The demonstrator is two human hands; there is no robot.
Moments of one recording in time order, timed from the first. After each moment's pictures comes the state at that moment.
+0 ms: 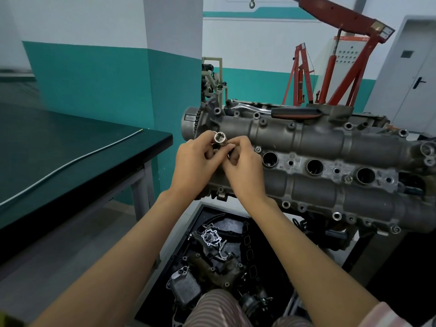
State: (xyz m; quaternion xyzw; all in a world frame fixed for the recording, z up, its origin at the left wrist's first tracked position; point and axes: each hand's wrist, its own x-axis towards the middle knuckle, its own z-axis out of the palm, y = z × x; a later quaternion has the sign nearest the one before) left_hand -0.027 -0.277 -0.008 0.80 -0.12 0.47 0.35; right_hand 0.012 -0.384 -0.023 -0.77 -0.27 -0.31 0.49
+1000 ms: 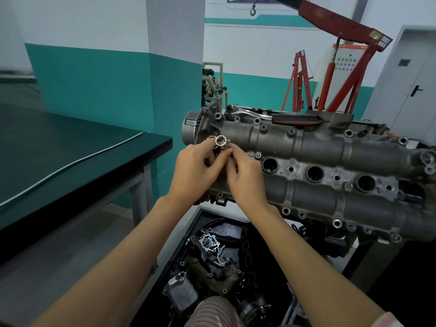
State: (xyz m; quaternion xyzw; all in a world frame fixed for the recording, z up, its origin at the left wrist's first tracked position) left_hand -0.029 -0.276 -0.008 0.80 -0.13 0.48 0.33; right_hand 0.007 -0.387 -0.021 -0.76 -0.34 -0.32 0.45
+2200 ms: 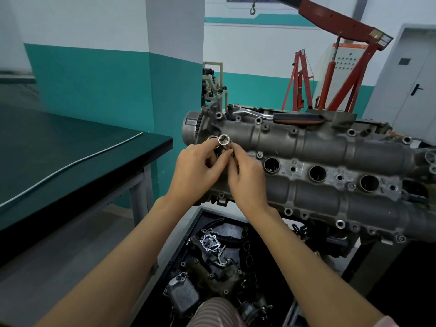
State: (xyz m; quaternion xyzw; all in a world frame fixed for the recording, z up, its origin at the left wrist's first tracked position) left_hand -0.030 -0.274 -0.006 0.81 -0.13 0.47 0.31; right_hand 0.004 -0.385 -0.024 -0.76 -0.32 -0.35 0.43
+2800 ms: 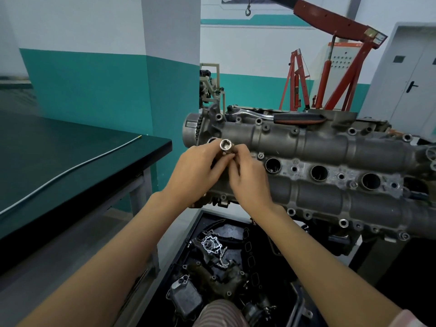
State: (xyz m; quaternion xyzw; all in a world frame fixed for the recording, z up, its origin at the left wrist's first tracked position) left_hand -0.032 -0.267 0.003 0.87 -0.18 0.40 0.24; right_hand 0.007 -0.389 -0.022 -0.80 -0.33 -0.32 0.39
